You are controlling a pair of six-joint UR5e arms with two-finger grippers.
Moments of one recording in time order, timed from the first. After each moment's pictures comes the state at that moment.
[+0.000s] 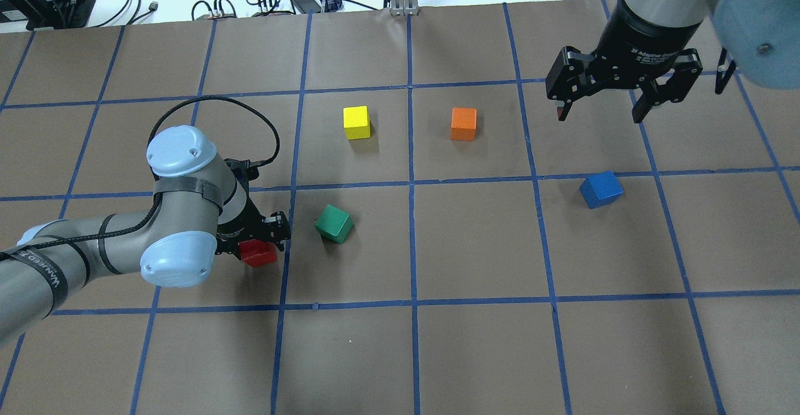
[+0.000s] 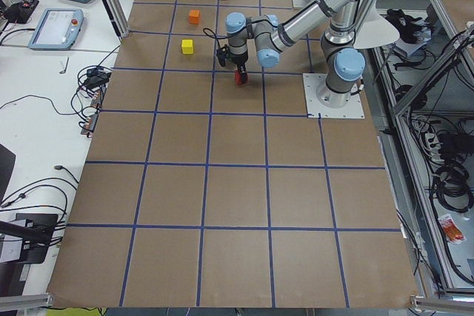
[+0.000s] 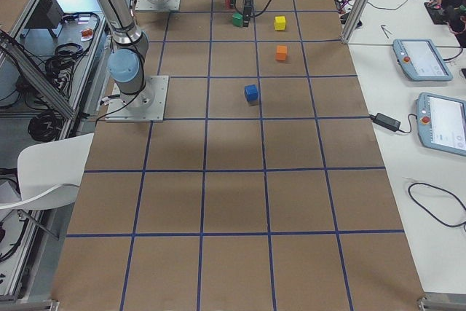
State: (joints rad) left arm -1.47 -1.76 -2.23 -0.85 1.57 -0.10; right arm 1.56 -1.59 1.58 -1.54 -1.57 0.08
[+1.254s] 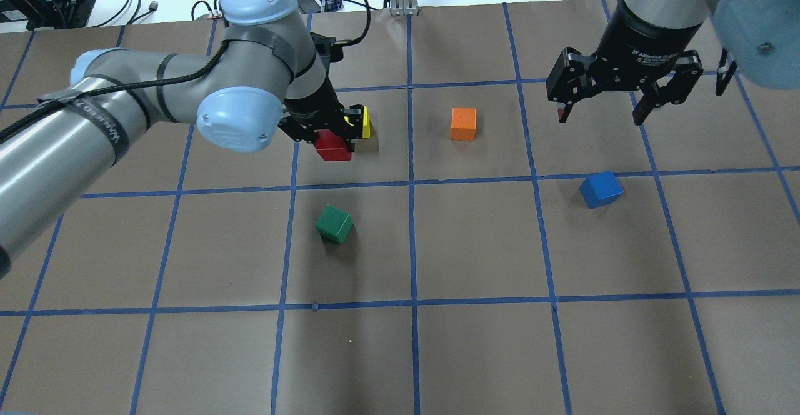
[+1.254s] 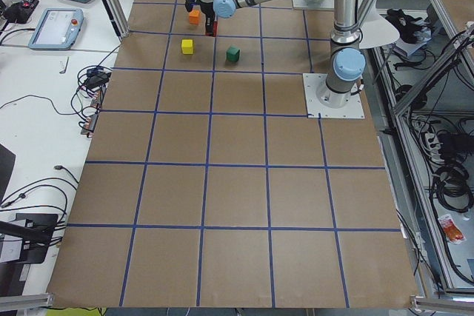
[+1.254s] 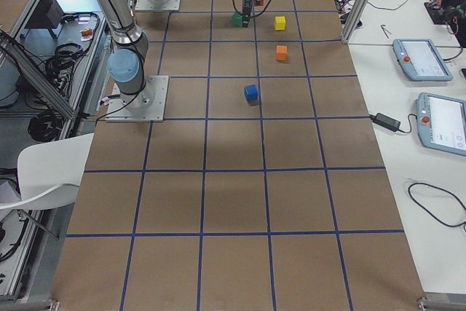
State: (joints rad) left arm -1.79 -1.92 -1.63 -1.17 1.49 -0.12; right arm 1.56 -1.59 1.58 -1.53 -1.58 0.08
